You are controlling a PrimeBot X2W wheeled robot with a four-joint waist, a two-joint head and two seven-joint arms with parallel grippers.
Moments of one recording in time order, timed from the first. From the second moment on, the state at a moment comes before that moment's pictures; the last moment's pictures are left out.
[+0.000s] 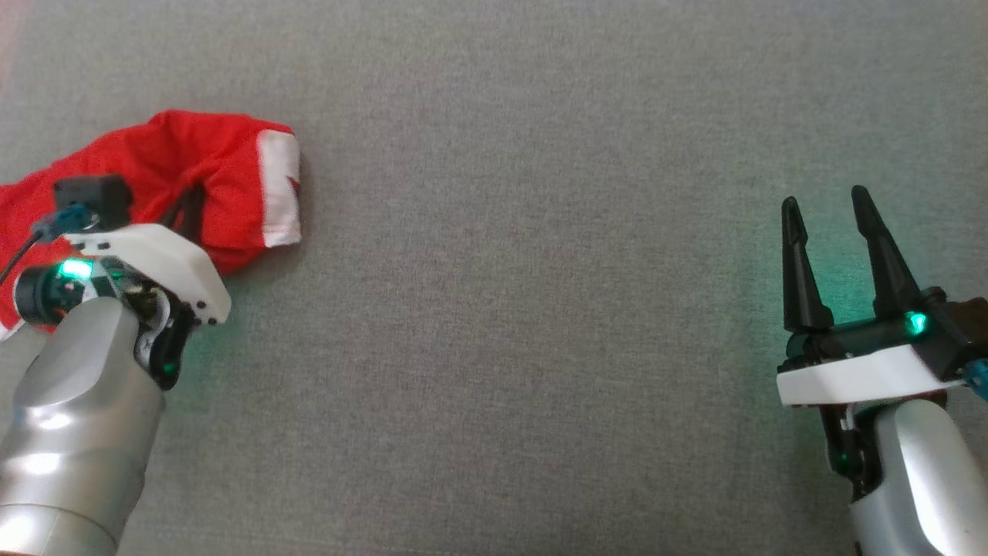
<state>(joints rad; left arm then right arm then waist) -0.77 0.34 -0.47 0.93 -0.65 -0.13 0.10 -0.18 -0.14 0.06 0.13 0.17 0.13 -0.25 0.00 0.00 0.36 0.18</state>
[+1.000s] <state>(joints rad) -0.76 0.07 -0.75 0.59 -0.63 -0.08 -0.21 -0.17 -0.07 0.09 0.17 0.19 0.13 -0.25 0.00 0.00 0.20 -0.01</state>
